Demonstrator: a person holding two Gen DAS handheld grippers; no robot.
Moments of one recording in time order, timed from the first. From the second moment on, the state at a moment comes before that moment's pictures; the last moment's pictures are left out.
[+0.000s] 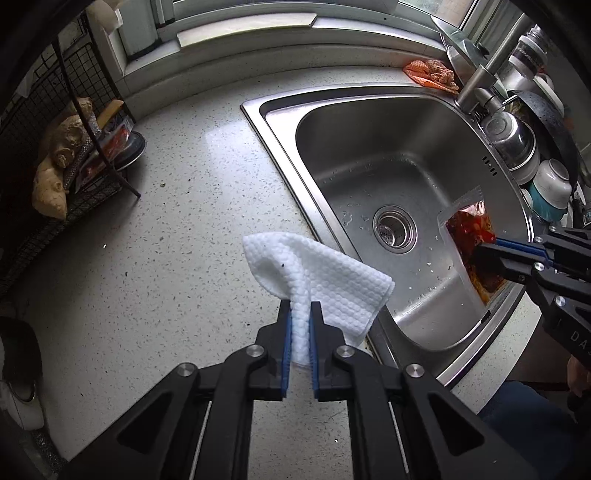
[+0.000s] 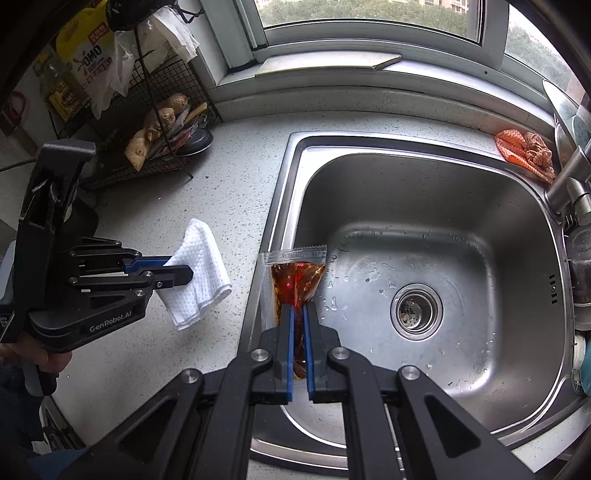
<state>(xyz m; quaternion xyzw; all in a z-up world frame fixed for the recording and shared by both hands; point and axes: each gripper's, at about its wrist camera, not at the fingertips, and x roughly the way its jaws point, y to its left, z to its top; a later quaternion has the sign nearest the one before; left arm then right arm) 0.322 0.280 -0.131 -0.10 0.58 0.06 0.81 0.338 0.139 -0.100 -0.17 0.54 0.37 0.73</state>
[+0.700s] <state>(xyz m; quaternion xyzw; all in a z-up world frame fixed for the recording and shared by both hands) 0.230 0.150 -0.080 -0.09 0.54 0.10 0.83 0.264 0.027 -0.059 -0.17 0.50 0.39 0.76</state>
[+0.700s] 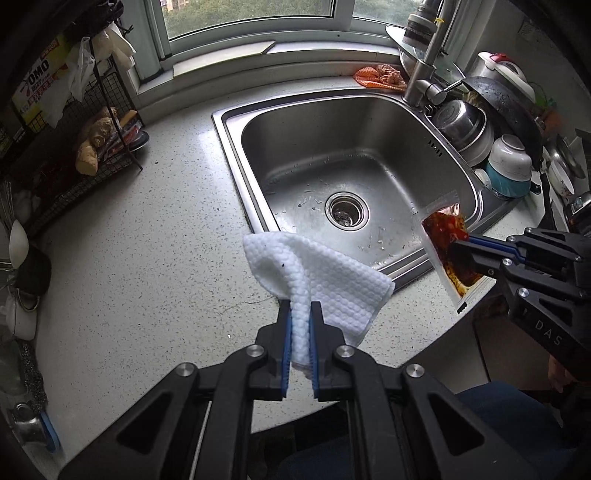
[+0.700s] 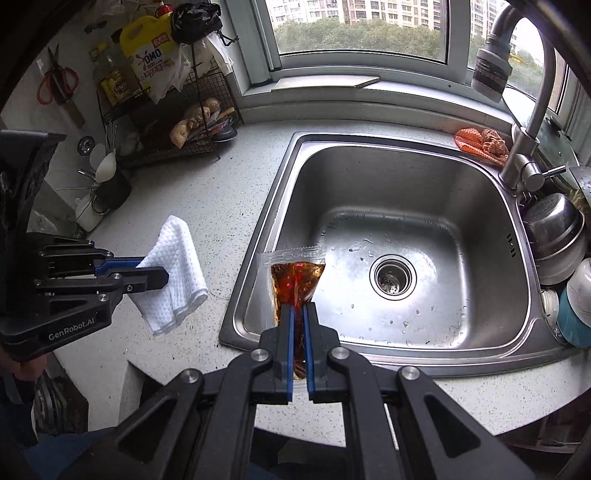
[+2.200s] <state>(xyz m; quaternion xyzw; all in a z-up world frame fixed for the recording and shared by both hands) 0.174 -0.063 -0.335 -0.17 0.62 0.15 0.75 0.178 -0.176 -0.266 -0.20 0.60 0.39 0.67</state>
